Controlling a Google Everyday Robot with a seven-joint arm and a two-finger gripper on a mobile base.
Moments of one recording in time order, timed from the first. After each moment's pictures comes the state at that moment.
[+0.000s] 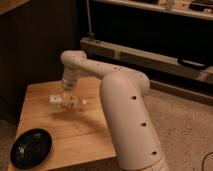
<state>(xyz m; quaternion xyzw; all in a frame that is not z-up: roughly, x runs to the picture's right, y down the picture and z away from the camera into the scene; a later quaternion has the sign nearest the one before) -0.256 0.039 0.811 -0.45 -0.22 -0.03 0.86</state>
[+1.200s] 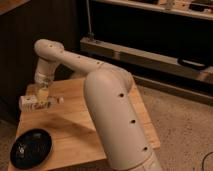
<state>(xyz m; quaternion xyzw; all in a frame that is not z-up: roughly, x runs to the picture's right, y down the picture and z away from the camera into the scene) -0.339 0.042 0.723 -0.47 -0.32 -0.15 0.81</state>
